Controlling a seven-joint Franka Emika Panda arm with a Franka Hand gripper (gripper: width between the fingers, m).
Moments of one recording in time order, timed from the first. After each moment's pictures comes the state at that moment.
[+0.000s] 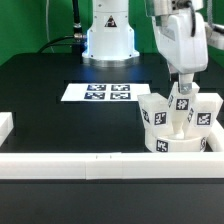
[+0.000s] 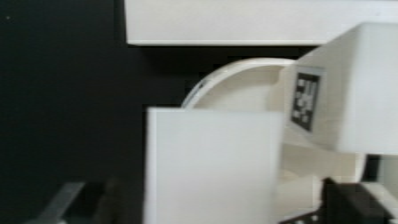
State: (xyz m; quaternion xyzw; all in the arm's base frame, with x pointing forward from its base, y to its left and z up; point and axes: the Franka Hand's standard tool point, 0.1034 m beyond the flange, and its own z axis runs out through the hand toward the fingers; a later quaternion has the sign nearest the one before) arm 0.556 0.096 0.096 -0.73 0.68 0.02 0.08
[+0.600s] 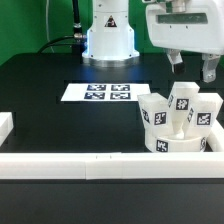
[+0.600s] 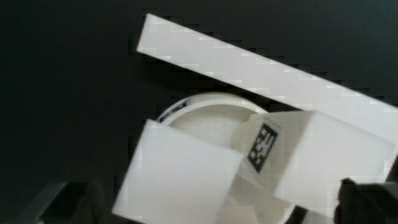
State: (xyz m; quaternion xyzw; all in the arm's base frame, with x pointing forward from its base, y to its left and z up) arm 0.558 0.108 0.108 -0.84 0.53 0.00 0.09
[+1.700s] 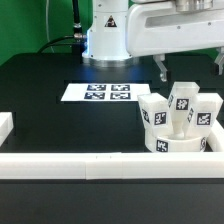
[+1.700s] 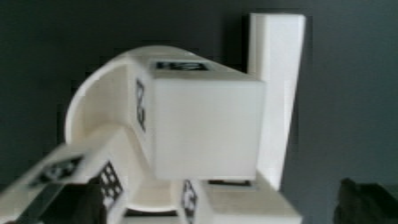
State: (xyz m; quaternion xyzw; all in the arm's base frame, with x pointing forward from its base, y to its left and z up) arm 0.562 0.107 0.108 -0.99 -0.09 -0.03 0.04
